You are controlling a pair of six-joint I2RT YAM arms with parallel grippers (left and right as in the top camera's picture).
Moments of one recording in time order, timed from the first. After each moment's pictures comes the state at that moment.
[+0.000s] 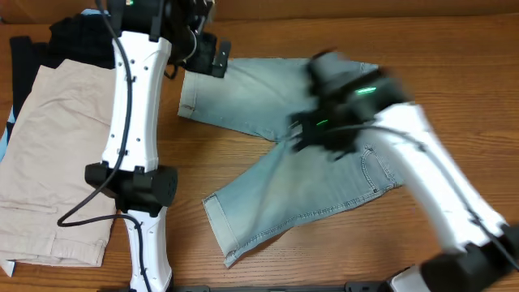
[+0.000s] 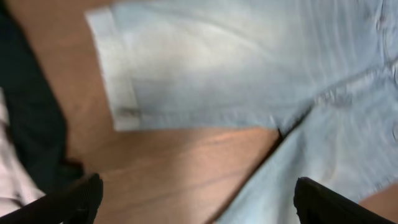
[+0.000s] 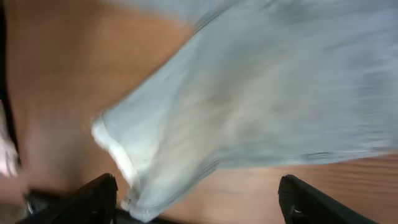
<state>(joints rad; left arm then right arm) -0.19 2.25 2.67 -1.69 0.15 0.03 0.42 1.65 1.71 -1.41 -0.17 0.47</state>
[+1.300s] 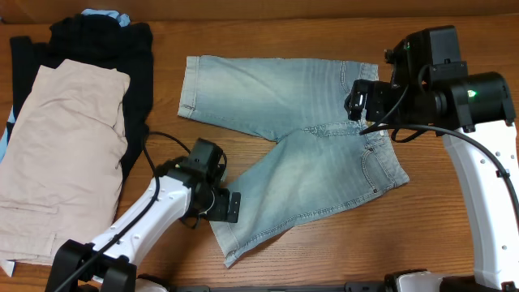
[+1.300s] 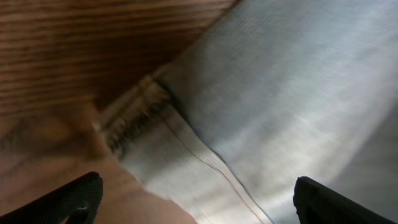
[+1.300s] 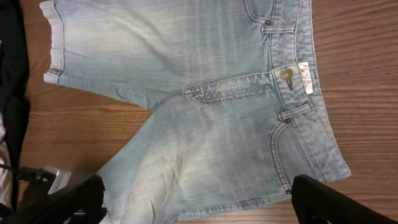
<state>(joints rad) -0.38 1.46 0.73 -0.79 0.16 -0.29 0.15 1.51 1.71 -1.31 -0.16 0.28</state>
